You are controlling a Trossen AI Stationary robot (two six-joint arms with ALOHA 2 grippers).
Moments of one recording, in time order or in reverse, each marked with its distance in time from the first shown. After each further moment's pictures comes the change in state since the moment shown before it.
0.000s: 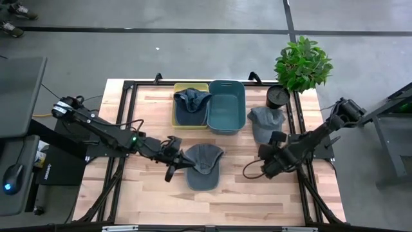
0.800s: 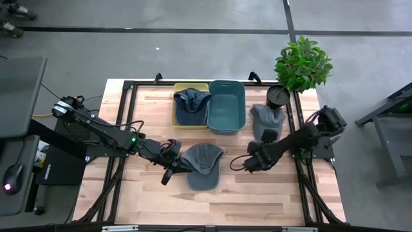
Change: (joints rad) left arm -0.025 0.000 -0.001 -0.035 0.079 -0.039; right arm -0.194 0.307 0.110 -0.026 -0.015 -0.085
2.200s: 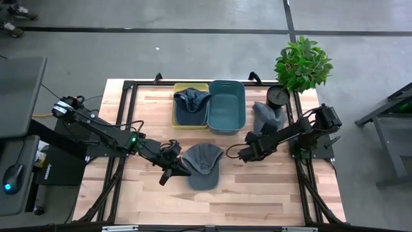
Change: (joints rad) left arm 0.002 0.001 0.002 0.001 0.099 -0.136; right arm -0.160 0.039 -0.009 0.028 0.103 0.050
